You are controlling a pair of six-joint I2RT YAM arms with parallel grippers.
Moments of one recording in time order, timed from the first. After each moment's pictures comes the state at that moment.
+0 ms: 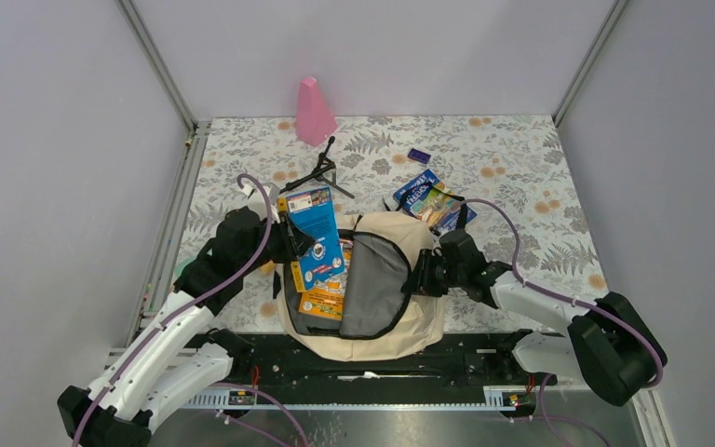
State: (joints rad) left arm -0.51 0.76 0.72 -0.42 0.11 -0.57; right arm 0.60 1.18 0.42 -0.07 -0.33 0.77
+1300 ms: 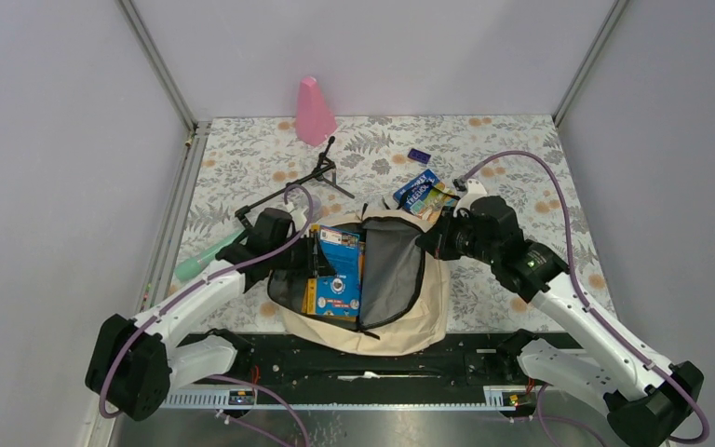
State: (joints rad) left arm -0.49 1.09 0.64 -0.39 0.44 -0.56; right arm 0.61 0.90 0.84 -0.48 -0.12 0.59
